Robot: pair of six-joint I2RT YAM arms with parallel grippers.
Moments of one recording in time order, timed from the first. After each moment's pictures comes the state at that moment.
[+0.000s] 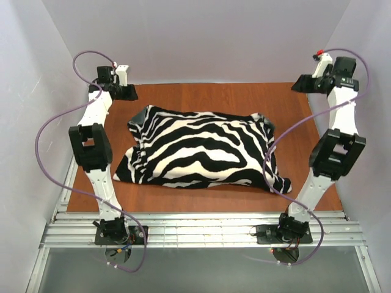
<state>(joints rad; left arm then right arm) 0.08 2.07 1.89 -0.58 0.36 0.18 -0.30 1.92 1.88 -0.71 -0.60 -0.21</state>
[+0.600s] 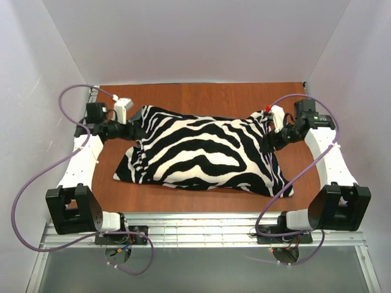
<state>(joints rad) 0.11 1.35 1.17 -0.65 0.63 0.23 -0.03 1.35 1.26 -1.06 -0.54 -0.61</state>
